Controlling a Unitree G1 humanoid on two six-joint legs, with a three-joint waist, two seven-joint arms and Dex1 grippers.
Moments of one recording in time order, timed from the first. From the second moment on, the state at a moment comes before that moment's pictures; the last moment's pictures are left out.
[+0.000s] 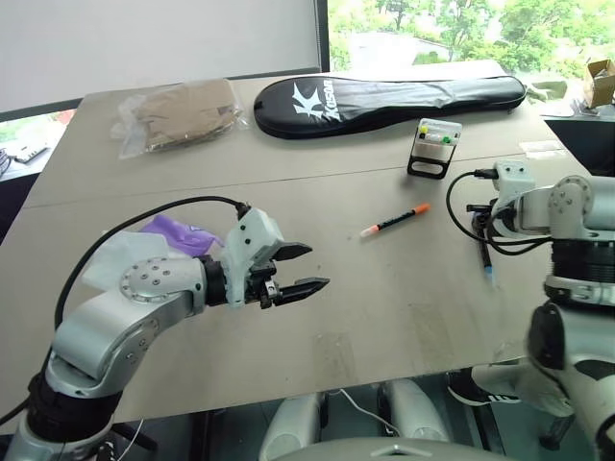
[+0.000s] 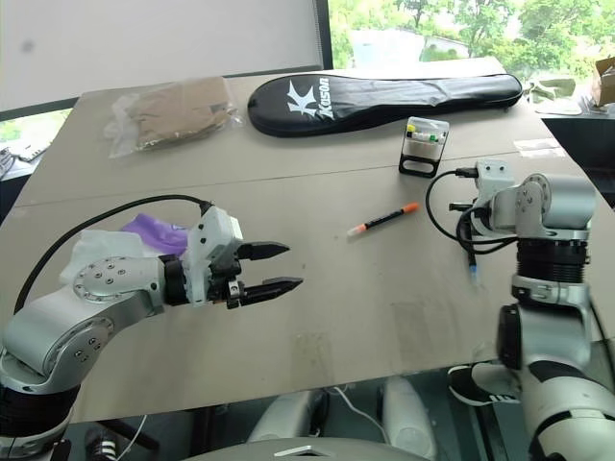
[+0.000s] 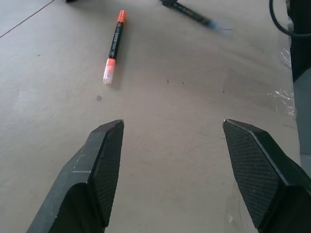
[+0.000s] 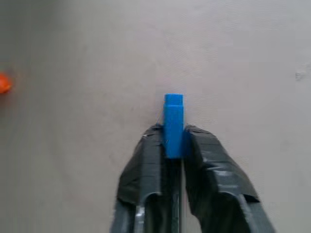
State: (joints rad) left arm -0.19 0.82 0.05 -0.66 -0.72 0.87 -0.73; right arm -0.85 -0.58 -0.10 0.16 0.45 1.60 0.05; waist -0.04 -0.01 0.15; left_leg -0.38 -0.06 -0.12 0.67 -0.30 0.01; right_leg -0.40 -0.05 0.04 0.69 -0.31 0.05
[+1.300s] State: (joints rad) left arm -0.11 0.80 0.03 -0.69 -0.71 0.85 -0.70; right arm -1.09 -1.08 0.86 -0.06 0.35 1.60 1.06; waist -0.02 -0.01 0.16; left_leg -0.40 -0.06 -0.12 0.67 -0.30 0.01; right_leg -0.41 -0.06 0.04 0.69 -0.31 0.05
